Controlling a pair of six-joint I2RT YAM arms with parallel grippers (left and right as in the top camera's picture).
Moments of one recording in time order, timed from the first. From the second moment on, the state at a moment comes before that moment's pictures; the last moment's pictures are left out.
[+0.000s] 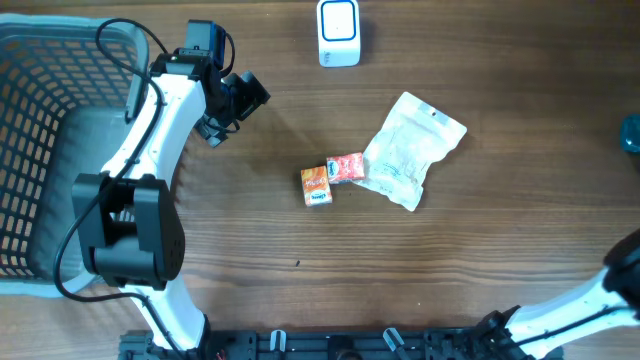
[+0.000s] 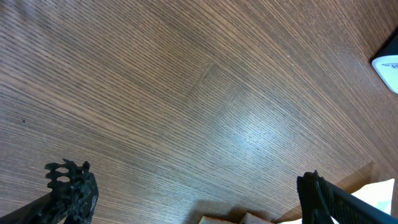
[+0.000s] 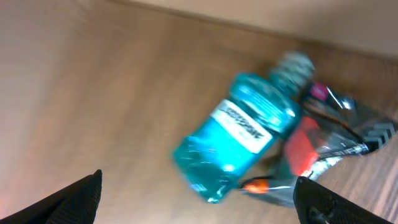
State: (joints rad) left arm -0.12 1.95 1.57 -0.92 0.16 -0.79; right arm -0.83 1.94 1.59 -0.46 -0.13 0.42
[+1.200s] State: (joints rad) left arm -0.12 1.95 1.57 -0.92 0.16 -0.79; right arm 0.32 1.93 1.34 -0.87 0.05 0.66
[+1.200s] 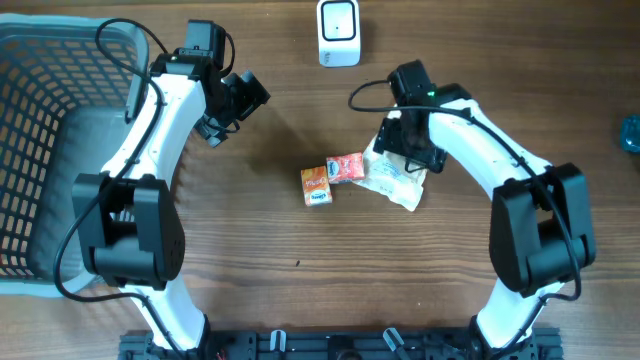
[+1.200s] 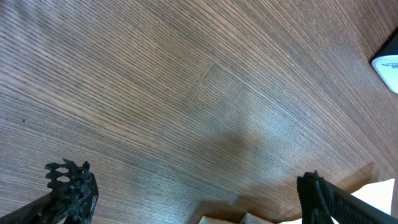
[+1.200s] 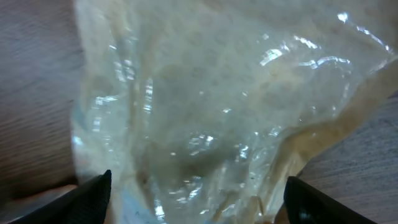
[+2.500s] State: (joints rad) left arm -0.12 1.95 1.57 -0.92 0.16 -0.79; right arm 0.32 1.94 1.62 -0.77 0.04 0.61
